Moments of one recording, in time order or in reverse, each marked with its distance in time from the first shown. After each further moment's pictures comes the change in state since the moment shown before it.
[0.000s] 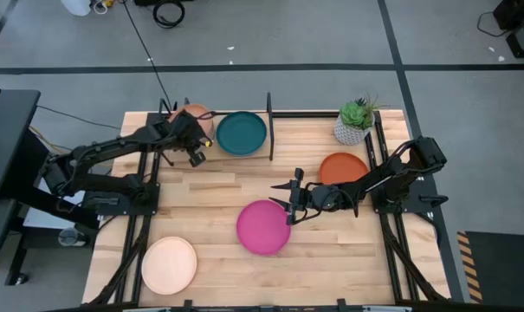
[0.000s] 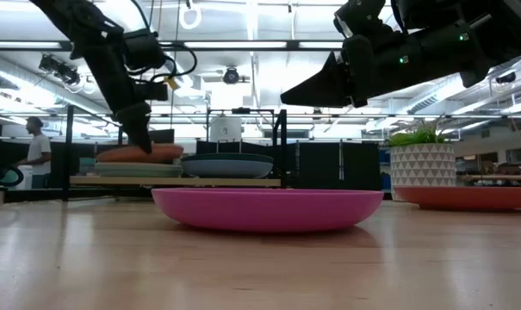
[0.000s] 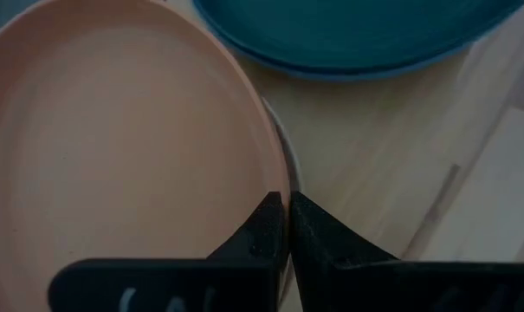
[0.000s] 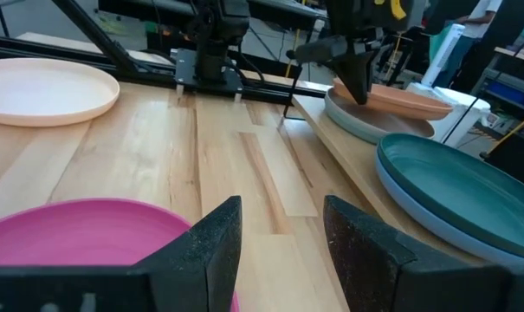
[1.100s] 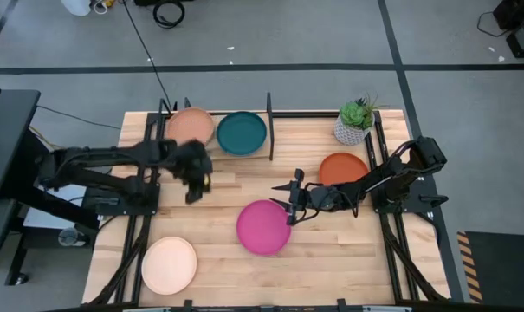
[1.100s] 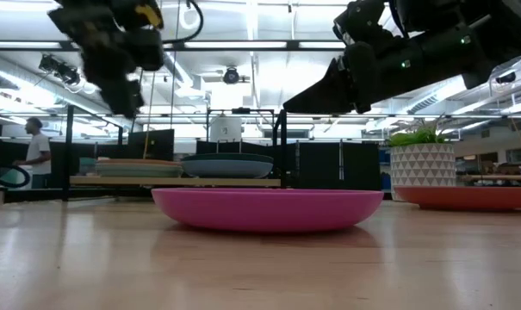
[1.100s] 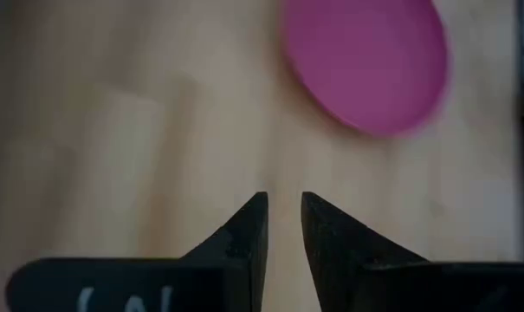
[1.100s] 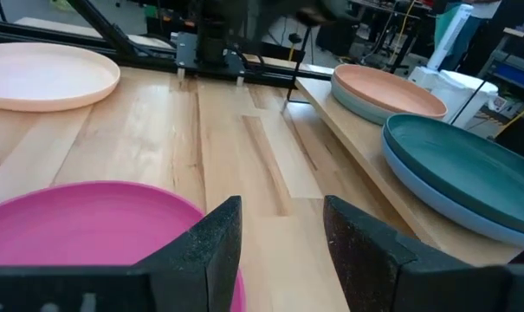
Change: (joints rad) left arm -0.405 -0.072 0.064 -0.182 0.471 -0.300; right arm 0.001 0.000 0.000 -0.051 -0.001 0.038
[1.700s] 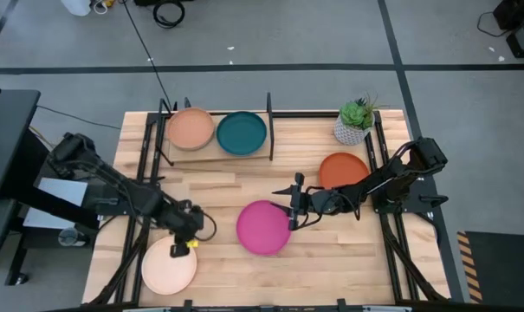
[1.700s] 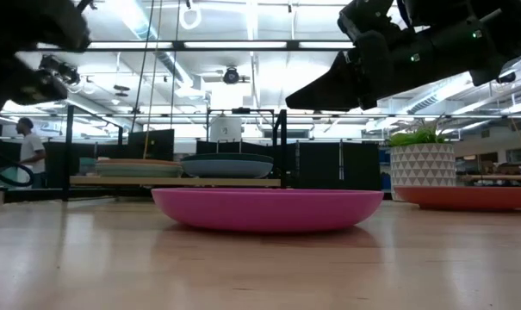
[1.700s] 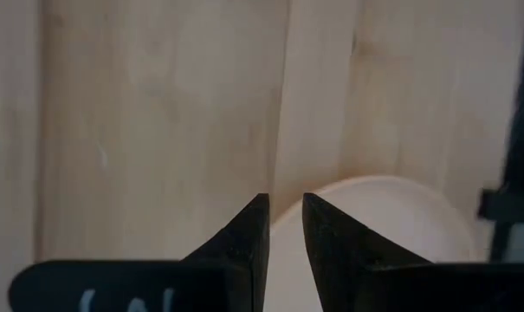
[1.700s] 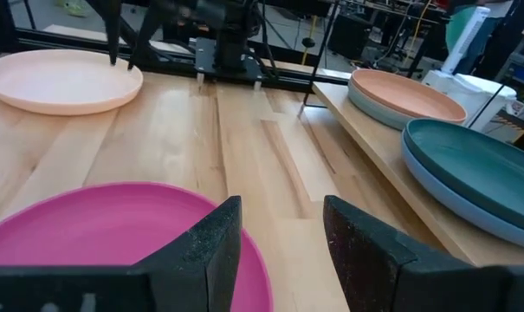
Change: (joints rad) left arm -0.805 0.133 -0.002 -0.026 -0.302 -0.595; right arm 0.039 0.000 0.000 0.002 0.000 0.015
